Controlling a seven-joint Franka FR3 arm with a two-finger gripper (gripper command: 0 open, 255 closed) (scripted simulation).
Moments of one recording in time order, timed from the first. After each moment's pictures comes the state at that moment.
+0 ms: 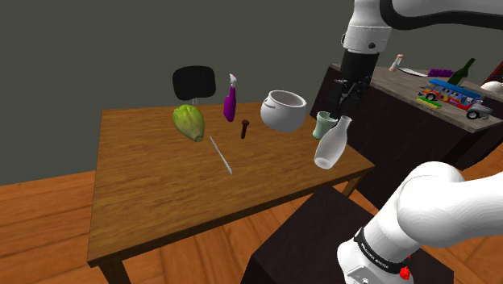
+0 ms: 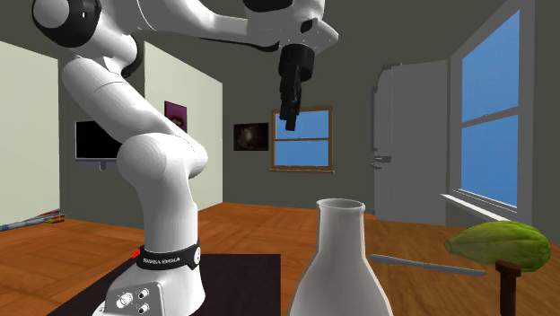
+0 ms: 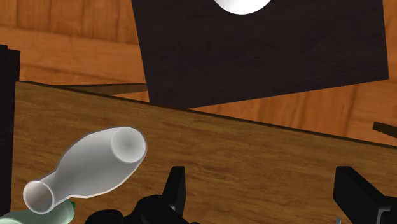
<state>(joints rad) -0.01 -0.80 -0.01 -2.41 -0.10 1.47 0.13</state>
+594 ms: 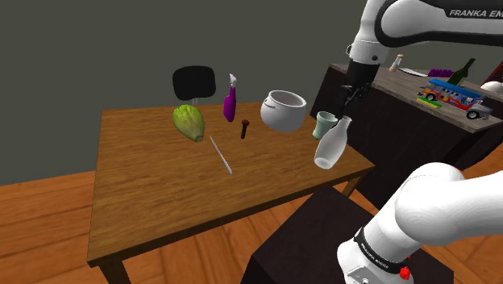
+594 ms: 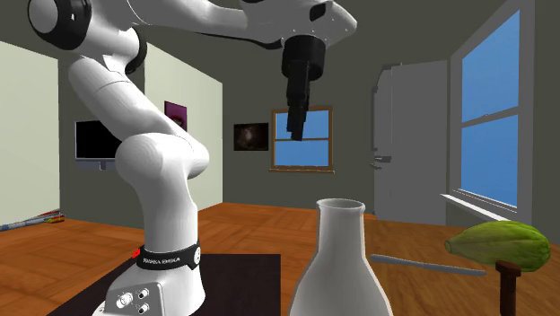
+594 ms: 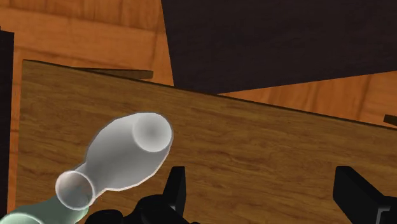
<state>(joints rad) -0.06 -0.77 -0.19 -2.47 -0.21 1.60 -0.05</state>
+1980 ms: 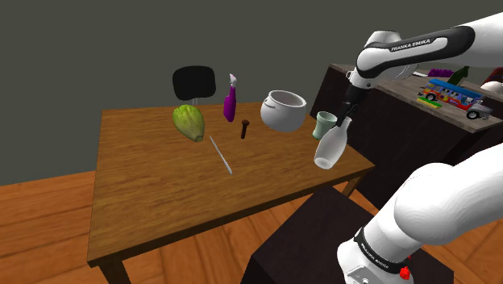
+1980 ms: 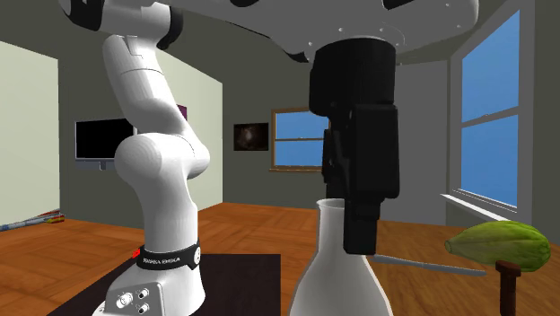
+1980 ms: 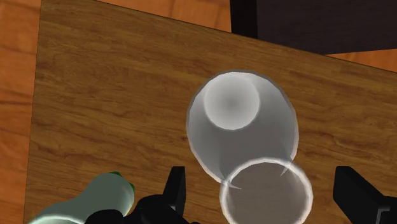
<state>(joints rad) -0.08 -0.41 -0.62 -2.41 -0.29 2.03 -0.47</state>
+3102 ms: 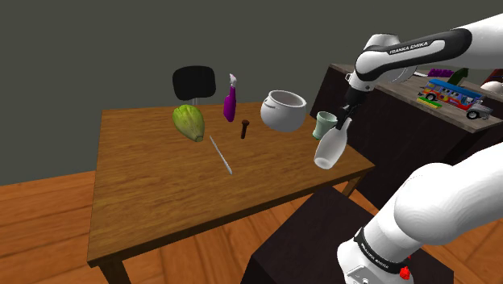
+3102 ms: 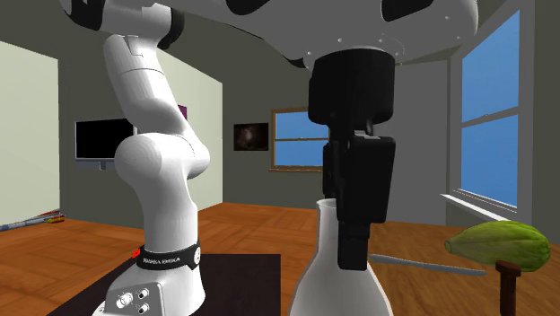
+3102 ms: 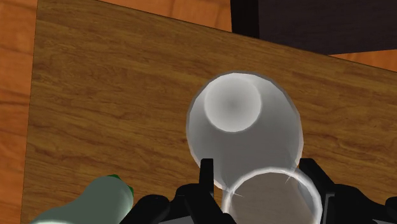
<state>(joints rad) -0.08 -0.40 -0.63 -2.43 -0.29 2.06 -0.47</state>
